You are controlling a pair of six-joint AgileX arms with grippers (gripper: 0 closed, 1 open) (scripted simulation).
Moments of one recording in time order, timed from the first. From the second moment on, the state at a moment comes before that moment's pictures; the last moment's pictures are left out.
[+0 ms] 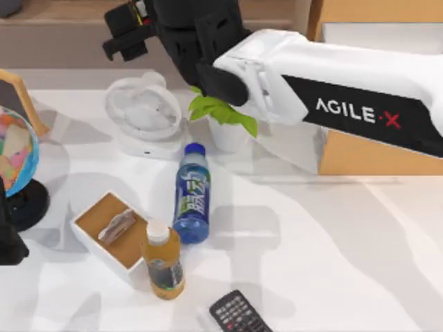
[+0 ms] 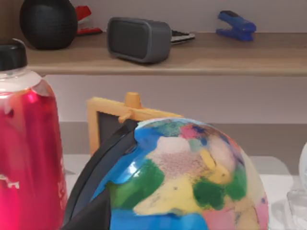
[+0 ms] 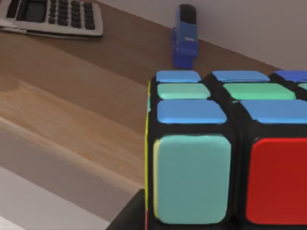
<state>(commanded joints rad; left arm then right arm) 0.00 0.00 0.00 0.00 0.00 0.00 0.79 2.18 1.76 0.13 0.46 -0.08</state>
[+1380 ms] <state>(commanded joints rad) 0.00 0.00 0.00 0.00 0.00 0.00 0.81 2.36 1.58 0.93 0.84 -0.09</state>
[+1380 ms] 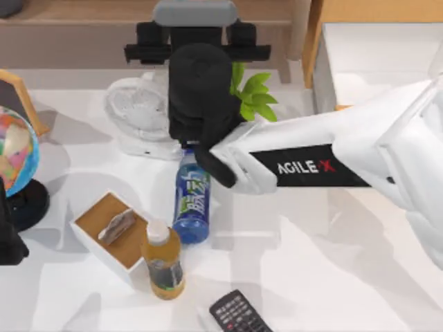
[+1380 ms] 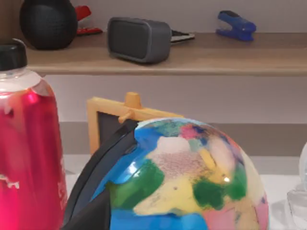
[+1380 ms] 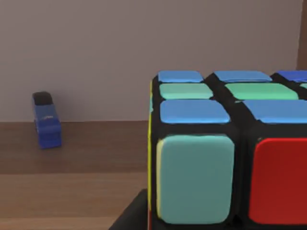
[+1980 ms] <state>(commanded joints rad) 0.00 0.00 0.00 0.00 0.00 0.00 0.70 2.57 2.00 0.71 0.74 -0.08</state>
